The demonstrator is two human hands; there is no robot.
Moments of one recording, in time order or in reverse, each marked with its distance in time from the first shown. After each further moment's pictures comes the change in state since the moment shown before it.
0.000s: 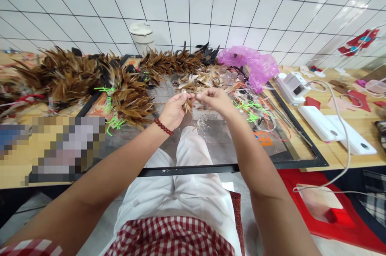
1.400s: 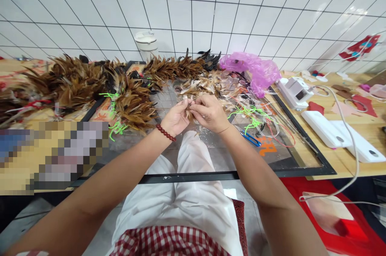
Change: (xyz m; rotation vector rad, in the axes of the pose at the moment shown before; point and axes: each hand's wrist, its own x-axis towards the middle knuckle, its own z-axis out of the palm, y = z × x) left_hand -0.006 0.009 0.005 -0.223 0.012 -0.189; right_hand -0.012 0.012 0.022 -0.675 0.152 -0.768
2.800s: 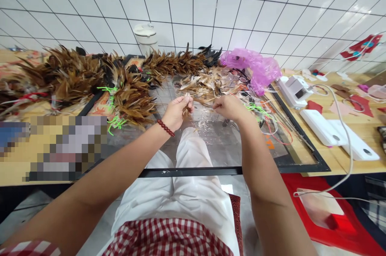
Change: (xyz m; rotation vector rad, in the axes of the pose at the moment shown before) left_hand 0.005 -0.007 -0.005 0.308 0.071 0.145; right_hand -0.005 0.051 -0.041 -0.160 -0.563 0.402
